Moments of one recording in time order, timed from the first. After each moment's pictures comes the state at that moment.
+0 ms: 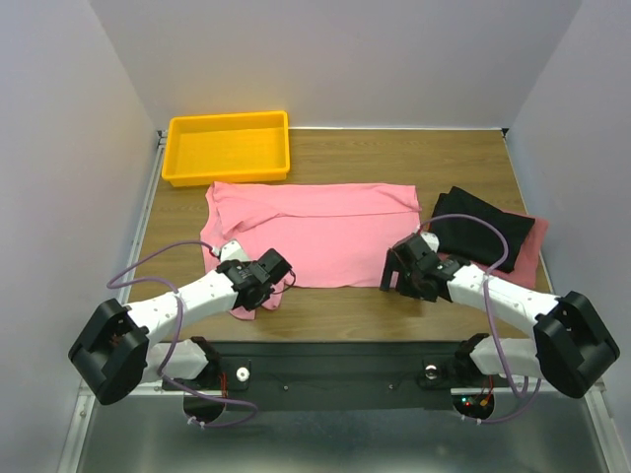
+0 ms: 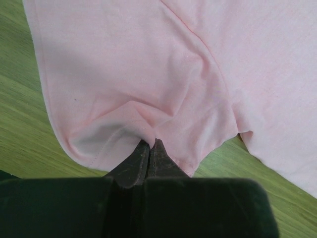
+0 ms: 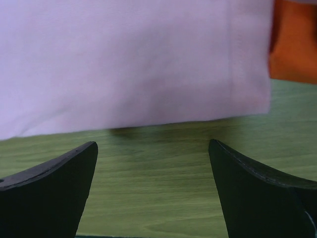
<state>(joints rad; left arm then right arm) -0.80 1.19 0.63 -0.77 -0.52 -1.38 0.63 1.22 0.61 -0.48 0.23 0.78</state>
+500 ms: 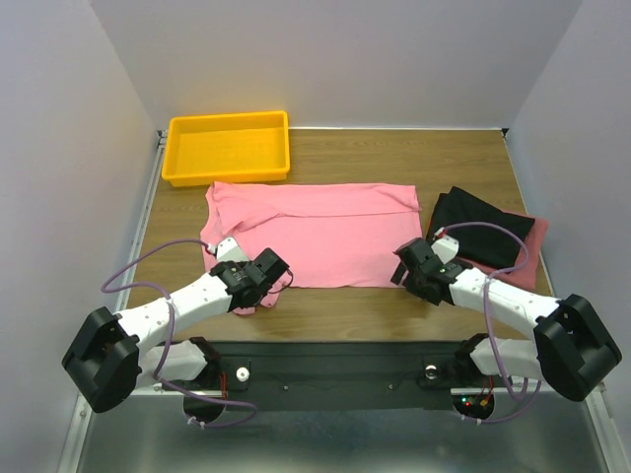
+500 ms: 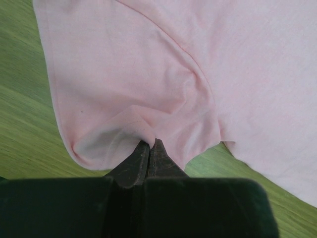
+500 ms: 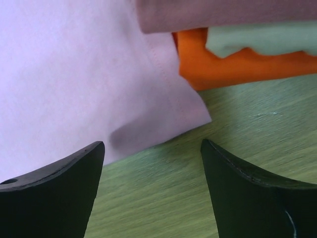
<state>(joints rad) -0.80 1.13 0.63 -0.77 -0.59 -1.36 0.61 1.21 0.56 -0.49 0.44 1.04</state>
